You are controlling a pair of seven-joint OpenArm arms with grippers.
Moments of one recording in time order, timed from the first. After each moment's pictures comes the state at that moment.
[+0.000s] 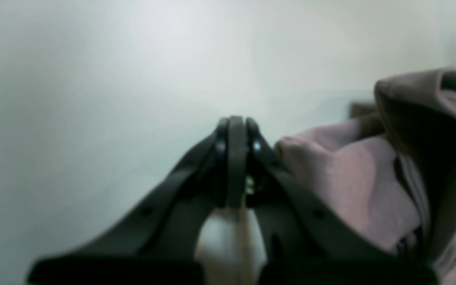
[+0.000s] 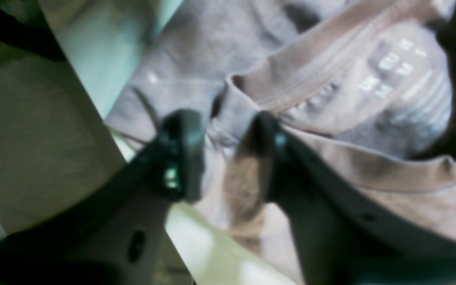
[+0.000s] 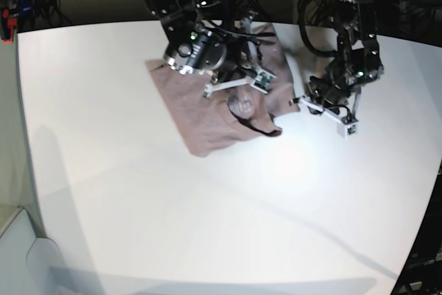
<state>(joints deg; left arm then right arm) 5.8 -6.1 -9.3 87.1 -22.4 0.4 48.1 -8.6 -7.7 -23.4 97.4 -7.1 39.9 -58.3</state>
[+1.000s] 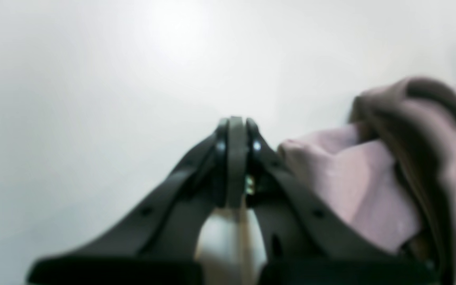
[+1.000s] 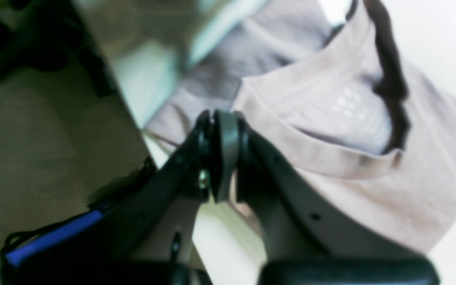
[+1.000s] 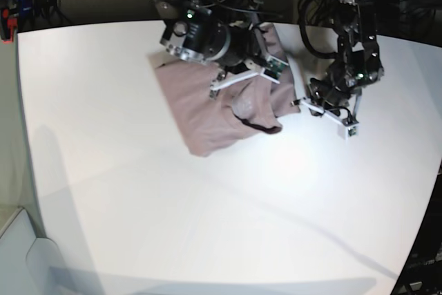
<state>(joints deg) 5.2 -6.2 -9.4 86.7 -21.9 0.4 47.6 -12.1 -6.5 -30.0 110.9 -7.3 39.9 -61.8</state>
